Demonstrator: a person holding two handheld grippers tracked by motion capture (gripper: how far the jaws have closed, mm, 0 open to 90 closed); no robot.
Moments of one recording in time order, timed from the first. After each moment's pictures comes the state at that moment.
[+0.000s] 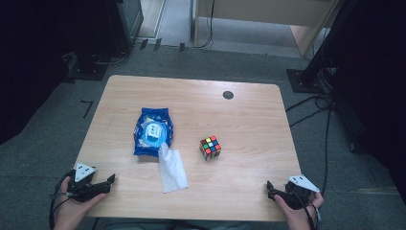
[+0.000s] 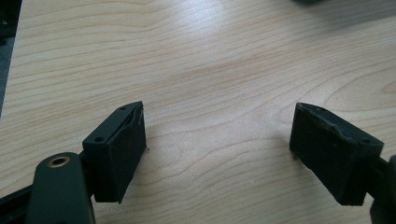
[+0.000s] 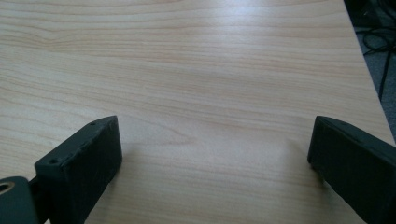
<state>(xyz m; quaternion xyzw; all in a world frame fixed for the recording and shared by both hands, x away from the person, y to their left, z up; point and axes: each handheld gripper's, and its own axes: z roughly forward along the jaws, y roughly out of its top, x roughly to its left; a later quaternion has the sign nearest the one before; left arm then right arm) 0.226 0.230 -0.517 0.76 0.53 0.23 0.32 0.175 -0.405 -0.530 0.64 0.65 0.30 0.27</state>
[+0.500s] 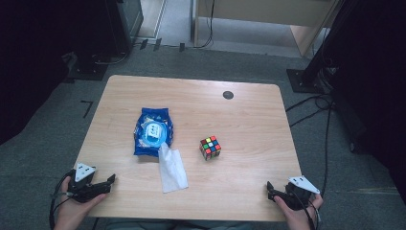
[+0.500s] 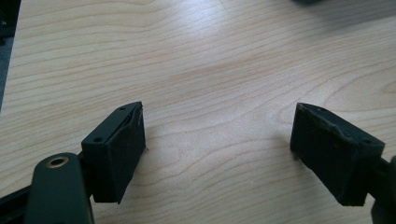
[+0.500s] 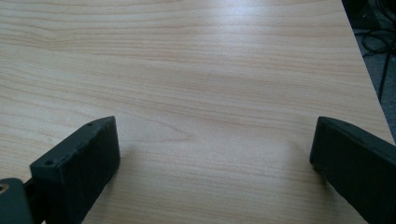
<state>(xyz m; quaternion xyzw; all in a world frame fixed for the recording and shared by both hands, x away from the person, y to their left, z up) 0.227 0.230 -0.517 0.76 0.53 0.22 0.32 0.175 -0.406 -0.531 0.63 0.66 0.30 0.28</state>
